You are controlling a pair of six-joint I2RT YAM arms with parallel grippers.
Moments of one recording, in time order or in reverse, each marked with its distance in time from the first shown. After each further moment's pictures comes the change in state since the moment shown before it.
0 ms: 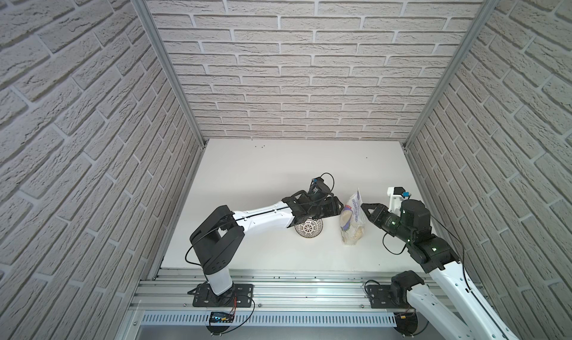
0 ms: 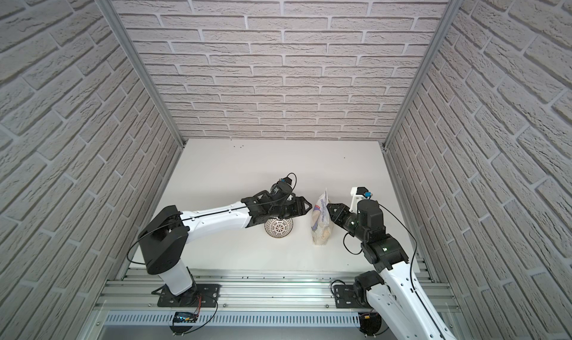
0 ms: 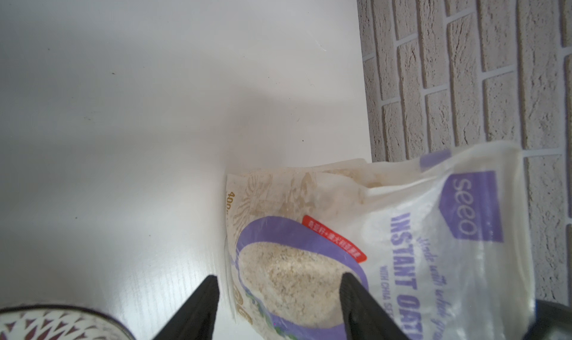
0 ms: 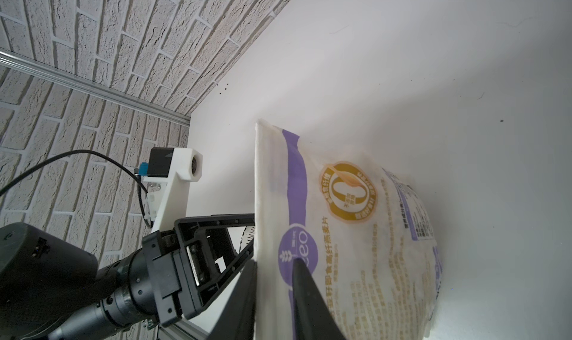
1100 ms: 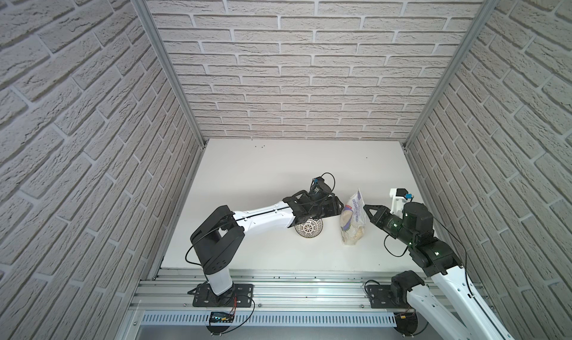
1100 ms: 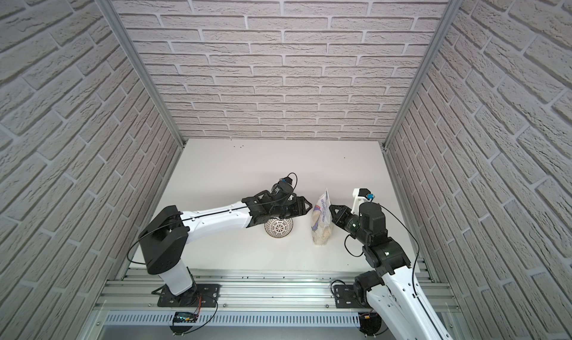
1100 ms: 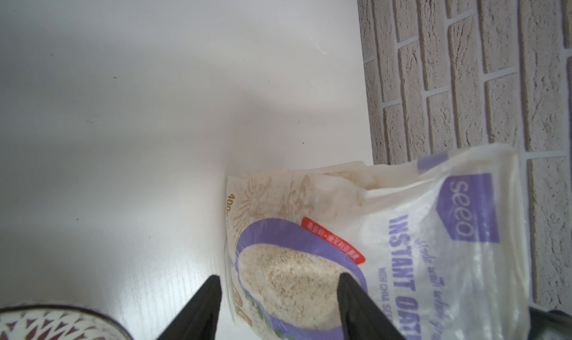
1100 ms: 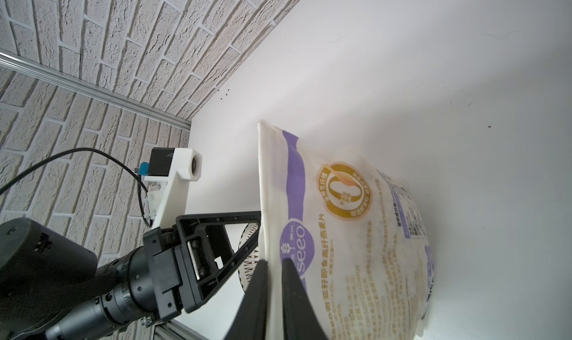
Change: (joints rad) left arm -0.006 0.002 0.010 -0.007 -0.023 0.000; right arm 0.000 -0.041 -0.011 -0.014 0.019 -0.010
